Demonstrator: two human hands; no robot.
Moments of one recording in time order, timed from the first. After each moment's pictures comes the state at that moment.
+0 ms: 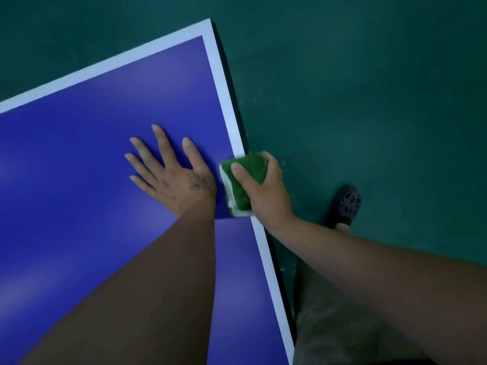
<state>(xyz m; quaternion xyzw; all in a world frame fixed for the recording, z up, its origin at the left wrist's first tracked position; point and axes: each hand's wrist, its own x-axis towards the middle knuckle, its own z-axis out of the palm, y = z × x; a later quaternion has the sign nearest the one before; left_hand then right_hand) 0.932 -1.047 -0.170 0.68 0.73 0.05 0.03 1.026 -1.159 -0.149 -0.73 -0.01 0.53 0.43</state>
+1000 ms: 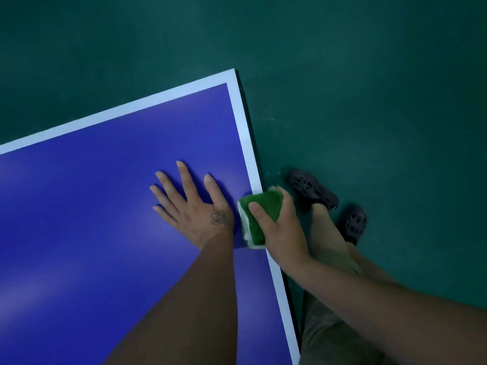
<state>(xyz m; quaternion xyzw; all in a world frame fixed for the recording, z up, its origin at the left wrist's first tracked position) 0.932 -1.046 -0.167 0.69 0.72 0.06 0.03 1.030 -1.153 -0.132 -0.75 -0.02 0.54 0.38</state>
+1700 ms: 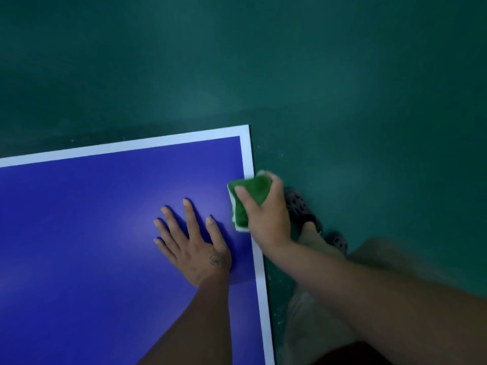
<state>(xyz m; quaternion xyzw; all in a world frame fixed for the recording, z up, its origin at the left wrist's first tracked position) 0.931 -1.047 -0.164 0.70 0.71 0.07 0.04 1.089 -1.044 -0.126 -0.80 -0.09 0.45 0.39</state>
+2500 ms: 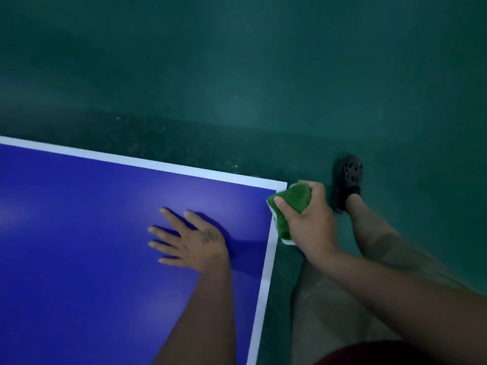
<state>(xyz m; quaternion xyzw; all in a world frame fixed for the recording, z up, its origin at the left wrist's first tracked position) 0.983 -0.942 -0.171 0.34 0.94 0.07 0.04 1.195 -0.964 -0.114 -0.80 -0.21 0.48 0.28</state>
